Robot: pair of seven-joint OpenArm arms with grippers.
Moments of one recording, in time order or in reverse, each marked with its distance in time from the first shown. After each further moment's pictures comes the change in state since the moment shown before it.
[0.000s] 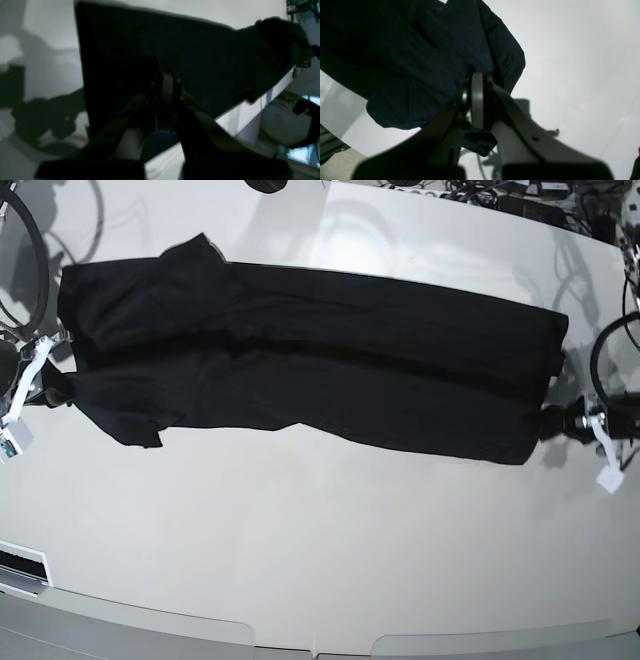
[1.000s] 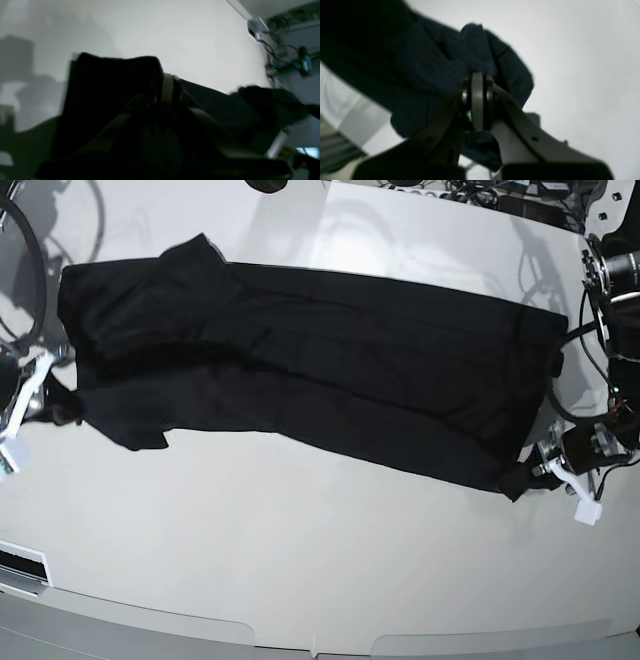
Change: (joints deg) left arm -4.0 8.4 -1.7 -3.7 6.9 -0.4 -23.2; right arm 2.1 0.0 0.0 0.9 7.2 -1.7 -1.6
